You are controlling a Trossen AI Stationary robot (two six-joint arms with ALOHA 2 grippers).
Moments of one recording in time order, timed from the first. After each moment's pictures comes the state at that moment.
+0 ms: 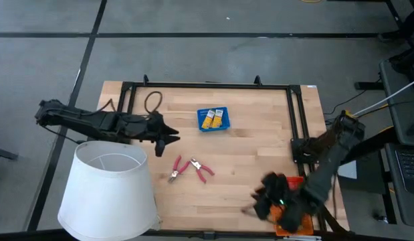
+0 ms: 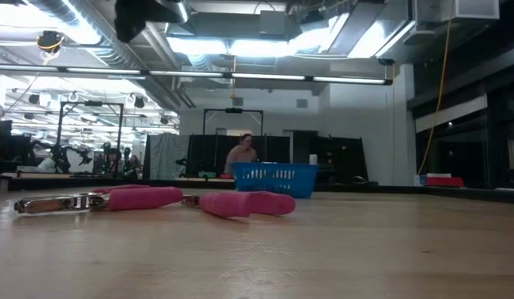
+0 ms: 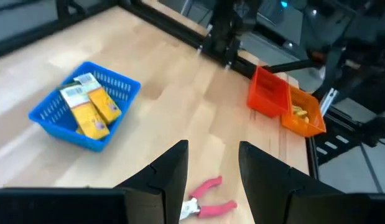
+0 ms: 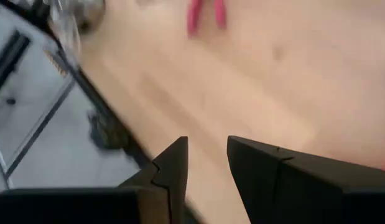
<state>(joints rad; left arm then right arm) -0.18 0.90 0.82 -0.36 -0.29 -0.59 0.96 1.61 1.38 -1.01 0.60 1.75</state>
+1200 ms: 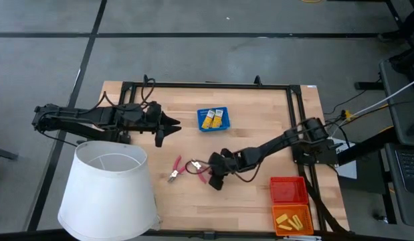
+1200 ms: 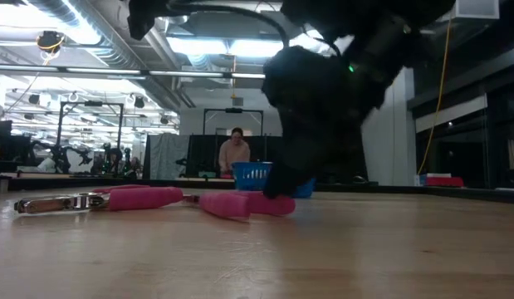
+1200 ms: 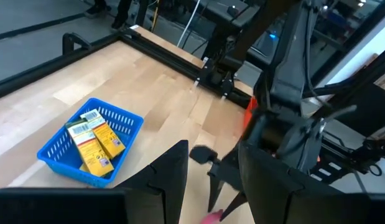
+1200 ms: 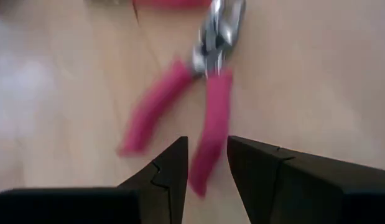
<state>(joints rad) -0.04 0.87 0.82 -0.27 -0.17 -0.51 0.32 1.95 1.10 -0.08 0.15 0.71</state>
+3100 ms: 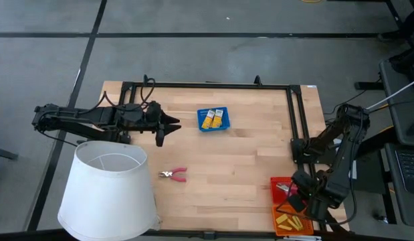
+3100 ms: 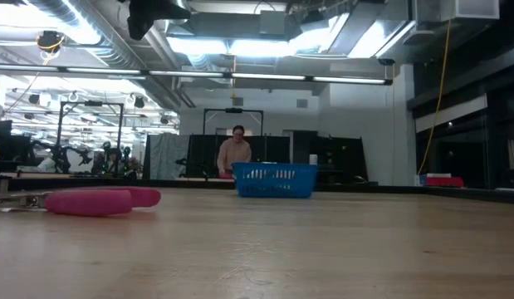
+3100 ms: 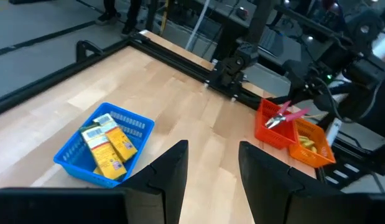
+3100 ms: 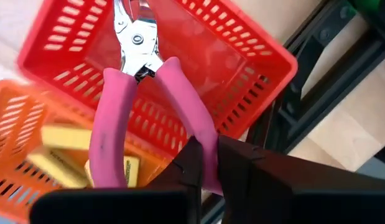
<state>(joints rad) -0.04 0.87 0.82 -0.27 -0.21 -0.48 1.21 1.41 1.02 -1.22 -0.05 2.11</state>
